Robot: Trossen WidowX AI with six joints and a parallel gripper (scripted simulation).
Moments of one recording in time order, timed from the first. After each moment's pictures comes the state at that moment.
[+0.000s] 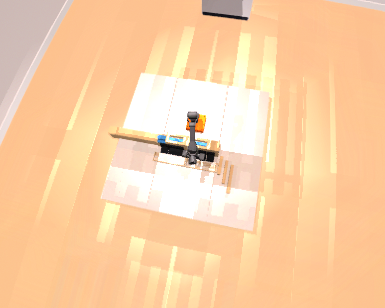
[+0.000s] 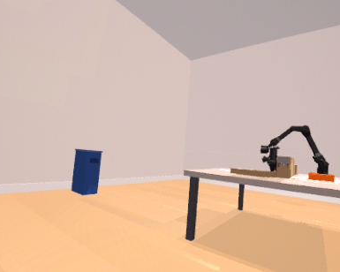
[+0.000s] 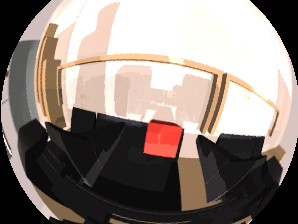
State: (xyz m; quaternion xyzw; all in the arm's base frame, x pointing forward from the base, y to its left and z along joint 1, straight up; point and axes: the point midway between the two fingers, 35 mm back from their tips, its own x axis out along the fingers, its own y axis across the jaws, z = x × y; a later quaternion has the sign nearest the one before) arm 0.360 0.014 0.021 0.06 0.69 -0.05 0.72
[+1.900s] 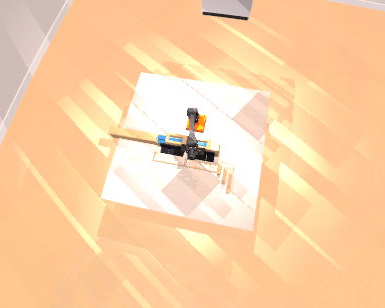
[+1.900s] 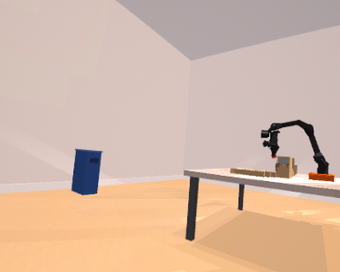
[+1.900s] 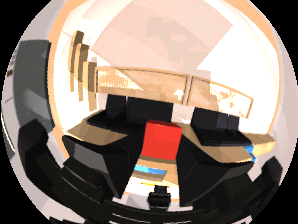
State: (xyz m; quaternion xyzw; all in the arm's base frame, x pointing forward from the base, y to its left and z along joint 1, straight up) arm 0.353 0.013 0.155 0.06 0.70 -0.05 0.71
